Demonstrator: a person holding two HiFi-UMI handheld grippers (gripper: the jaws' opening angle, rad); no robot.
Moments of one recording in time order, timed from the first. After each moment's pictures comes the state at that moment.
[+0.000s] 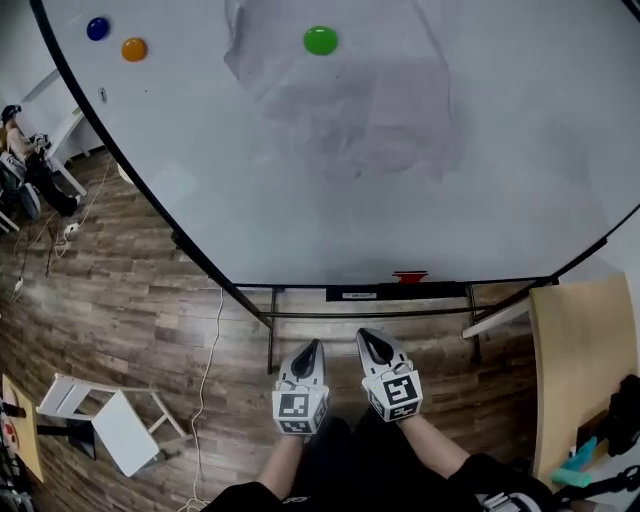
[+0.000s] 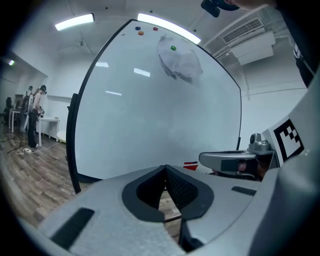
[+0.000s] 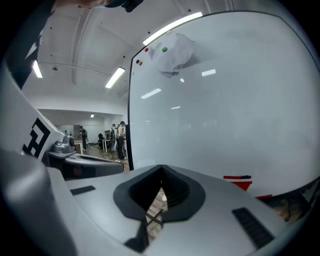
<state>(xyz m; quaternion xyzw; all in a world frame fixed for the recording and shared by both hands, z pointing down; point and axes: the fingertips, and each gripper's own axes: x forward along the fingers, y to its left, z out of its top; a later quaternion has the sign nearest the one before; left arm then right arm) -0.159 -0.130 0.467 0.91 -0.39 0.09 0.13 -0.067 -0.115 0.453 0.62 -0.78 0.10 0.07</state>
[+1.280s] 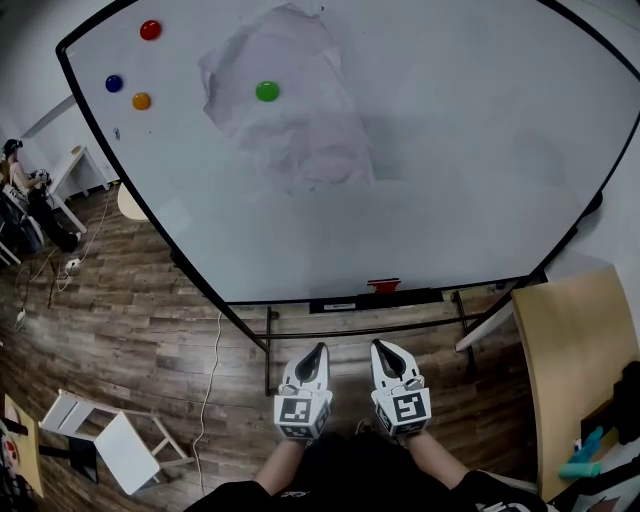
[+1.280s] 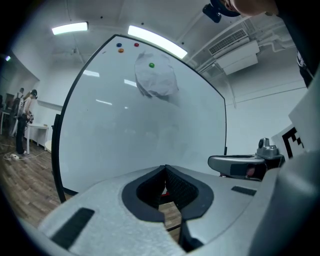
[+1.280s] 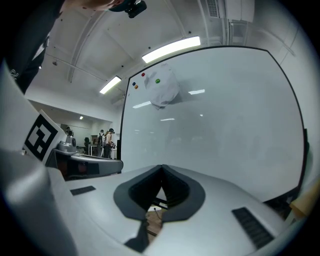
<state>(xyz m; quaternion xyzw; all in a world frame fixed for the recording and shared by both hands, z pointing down) -0.109 -0.074 0.401 0.93 -0.35 0.03 0.09 -0.009 -0.029 0.383 0.68 -0.73 0.03 0.03</state>
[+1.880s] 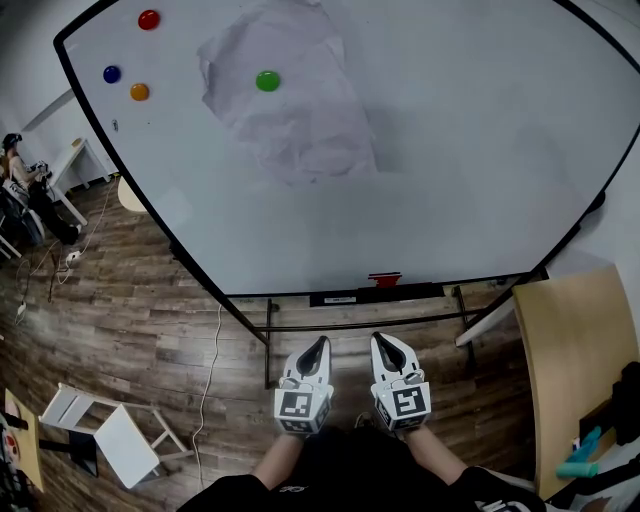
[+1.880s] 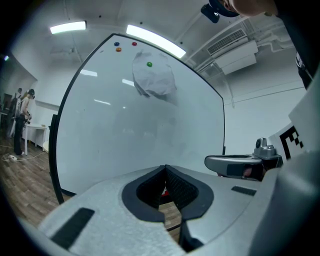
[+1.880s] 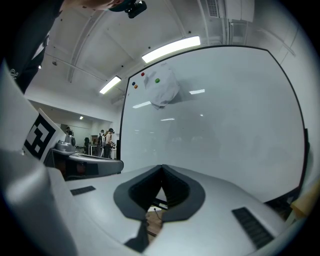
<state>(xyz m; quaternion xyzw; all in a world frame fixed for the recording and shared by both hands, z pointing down) -0.103 -0.075 0.400 0.94 -0.34 0.04 0.08 -0.008 -0.034 0.383 0.68 -0.73 0.03 0.03</state>
